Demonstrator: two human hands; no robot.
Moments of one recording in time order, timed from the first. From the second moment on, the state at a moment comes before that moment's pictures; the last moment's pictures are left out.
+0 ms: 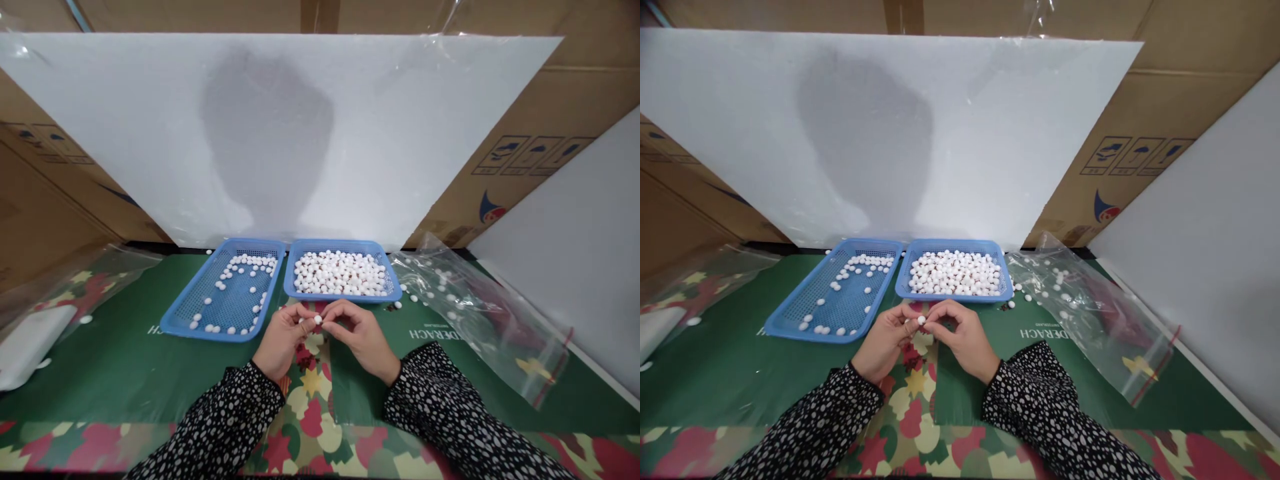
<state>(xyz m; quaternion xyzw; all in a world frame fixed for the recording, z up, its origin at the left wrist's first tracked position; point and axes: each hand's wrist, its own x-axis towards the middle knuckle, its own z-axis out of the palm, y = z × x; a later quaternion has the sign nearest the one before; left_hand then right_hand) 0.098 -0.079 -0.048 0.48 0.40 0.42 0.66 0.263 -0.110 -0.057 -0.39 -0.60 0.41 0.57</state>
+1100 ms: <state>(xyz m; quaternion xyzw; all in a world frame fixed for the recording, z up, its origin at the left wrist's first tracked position) 0.100 -0.085 -0.043 0.52 0.37 0.44 0.63 0.257 -0.110 -0.060 -0.39 -0.59 0.40 0.59</state>
